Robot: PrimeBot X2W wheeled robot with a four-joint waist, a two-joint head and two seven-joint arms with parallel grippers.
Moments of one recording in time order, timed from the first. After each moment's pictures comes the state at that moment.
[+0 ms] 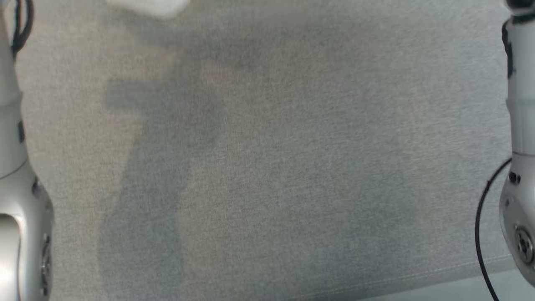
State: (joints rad) left arm -1.35 0.22 -0.17 0.23 -0.40 0.01 -0.21; right arm -1.21 -0.18 0.03 0.42 0.19 0.13 -0.13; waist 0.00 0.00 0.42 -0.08
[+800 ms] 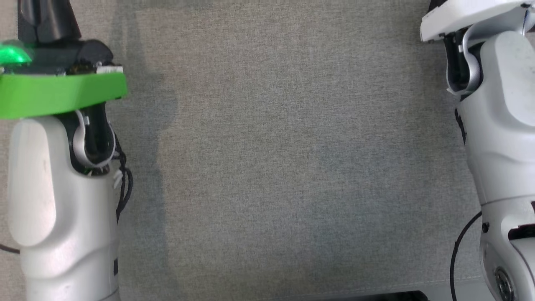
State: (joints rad) left arm -0.72 0.05 0.00 0.09 -0.40 -0.12 -0.26; right arm -1.03 -0.14 0.03 0.68 0.19 0.13 -0.26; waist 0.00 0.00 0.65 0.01
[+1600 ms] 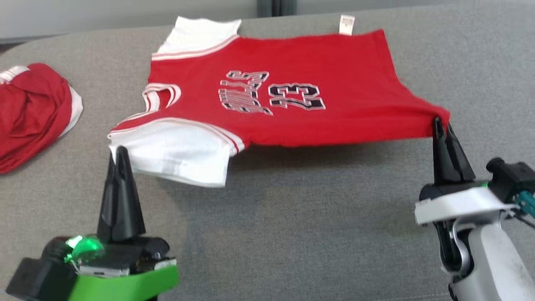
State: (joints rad) left arm 0.03 0.05 -0.13 -0.35 -0.47 -0.04 -0.26; right arm -0.24 -0.11 0.00 0.16 0.30 0.13 -0.26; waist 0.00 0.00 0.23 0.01
